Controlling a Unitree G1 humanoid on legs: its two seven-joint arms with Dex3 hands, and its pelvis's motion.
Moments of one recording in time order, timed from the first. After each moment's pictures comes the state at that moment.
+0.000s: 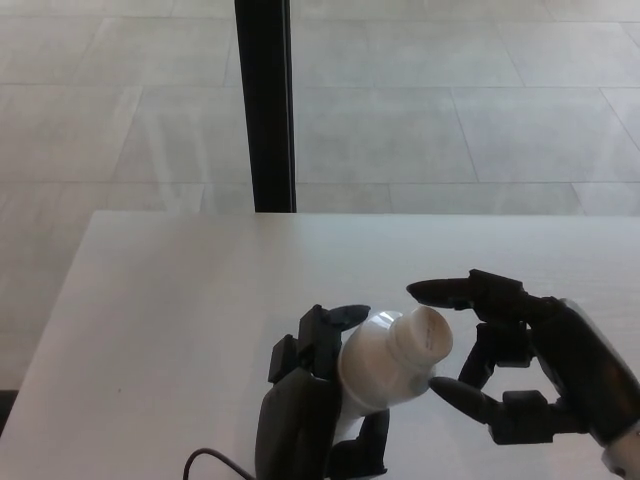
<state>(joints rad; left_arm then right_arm) -0.12 -0.04 -0.42 0.29 0.51 -0.16 0.46 -0.05 -0.34 0.14 -0.31 -0.12 0.03 0.20</state>
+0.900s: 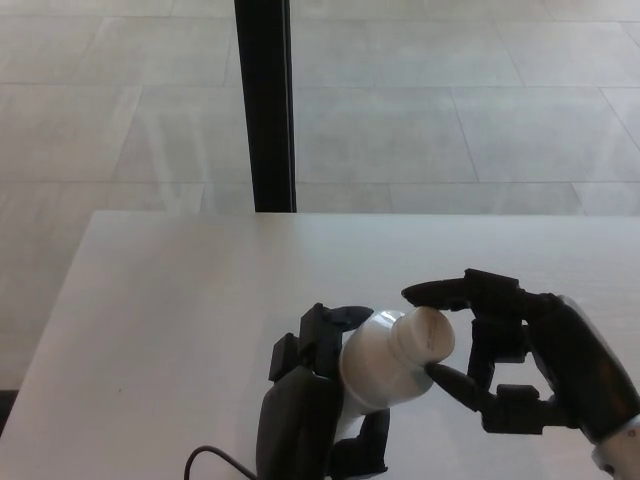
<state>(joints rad) -0.12 -0.04 -0.42 0.29 0.51 -0.15 0.46 -0.05 -0.30 0.13 -0.26 -0.13 -0.03 0.16</state>
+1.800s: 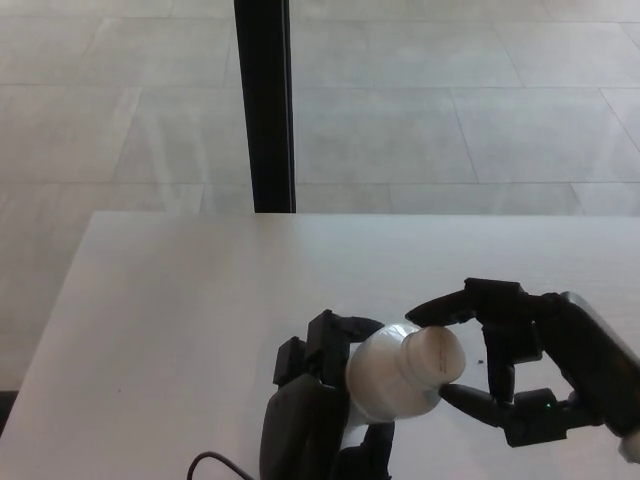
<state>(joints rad) -0.11 -0.04 -0.43 0.31 0.54 -0.18 0.49 -0.07 -0.43 0.14 -0.30 -0.14 -0.05 0.26</state>
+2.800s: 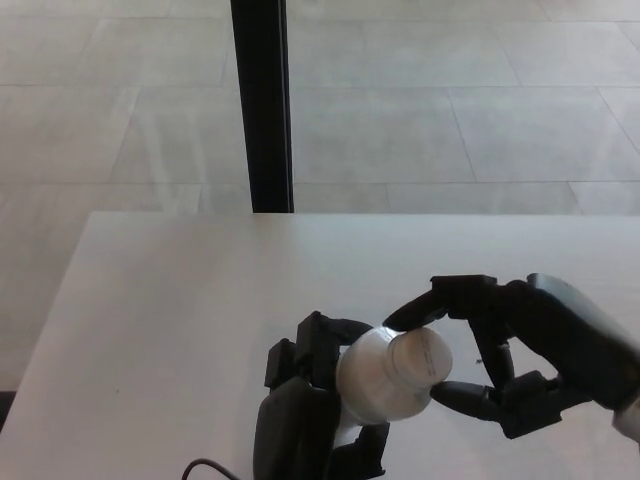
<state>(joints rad) -0.10 -0.04 -0.42 0.32 0.55 -0.21 0.52 -0.18 -0.53 0.20 -0.30 -0.24 -0.10 0.29</state>
